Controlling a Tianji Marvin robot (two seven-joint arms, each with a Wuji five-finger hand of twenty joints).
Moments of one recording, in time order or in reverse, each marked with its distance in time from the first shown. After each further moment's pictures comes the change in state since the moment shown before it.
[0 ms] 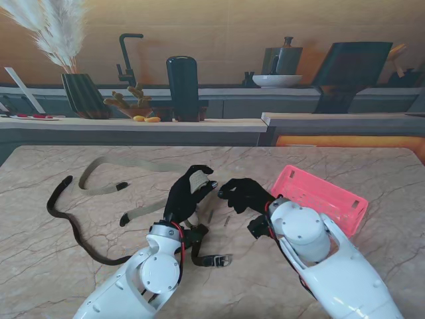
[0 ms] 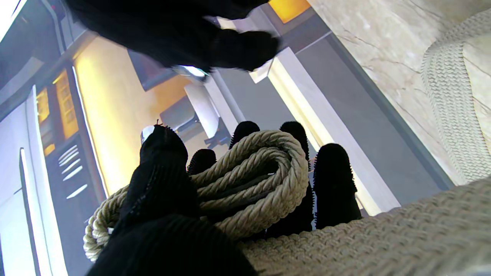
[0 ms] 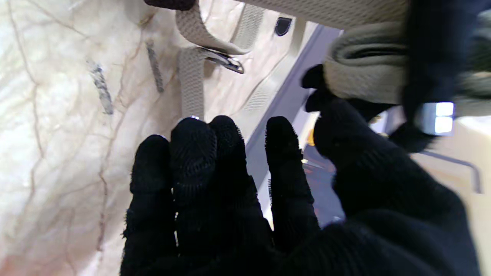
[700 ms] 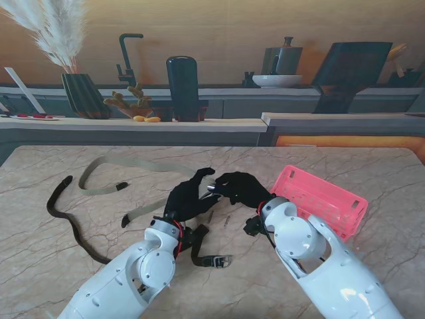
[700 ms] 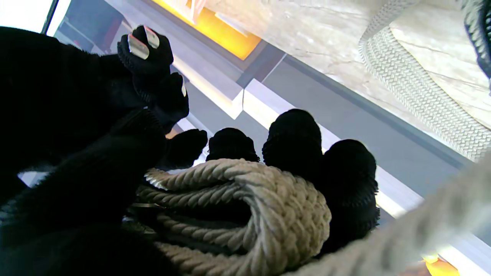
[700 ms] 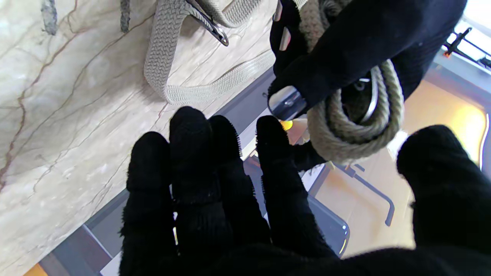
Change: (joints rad) left arm -0.066 0.055 0.046 0.042 0.208 0.110 -0.085; right arm 0.011 0.030 -0.077 -0.023 -0.256 -0.192 -0.116; left_hand -0.490 -0.386 0.780 0.039 -0.064 0.177 -0.332 -0.079 0.315 -0.092 0.429 0.227 0.464 -0.019 0.490 0.229 0.411 0.066 0.481 0.057; right_hand -0.446 0.062 -0.032 0.002 0.092 0.081 -0.256 0.144 -0.011 0.022 -0.113 -0.065 -0.012 0.015 -0.142 -0.063 0.049 0.028 -0.016 0.027
